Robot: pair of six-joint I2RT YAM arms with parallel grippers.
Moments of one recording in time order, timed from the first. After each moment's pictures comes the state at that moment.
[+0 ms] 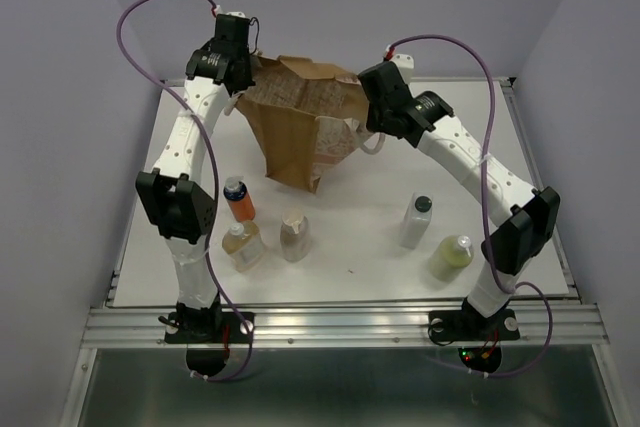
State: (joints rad) left arm -0.23 1.97 2.18 -0.92 -0.35 -0.19; right arm 0.63 1.75 1.85 -0.87 0.59 0.55
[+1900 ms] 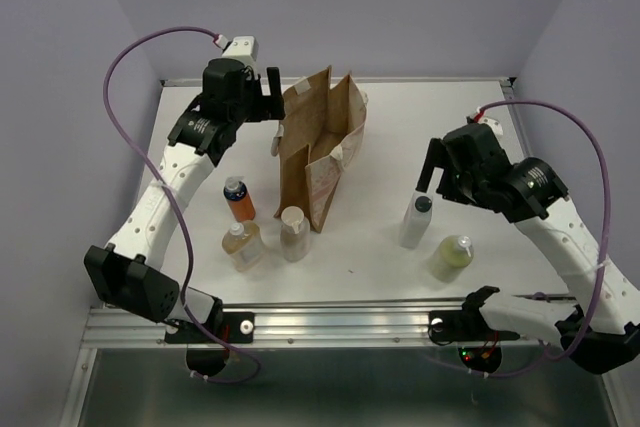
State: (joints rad) left arm -0.37 1.42 1.51 -0.52 -0.12 -0.23; right arm 0.60 1.09 1.45 -1.17 0.41 0.71
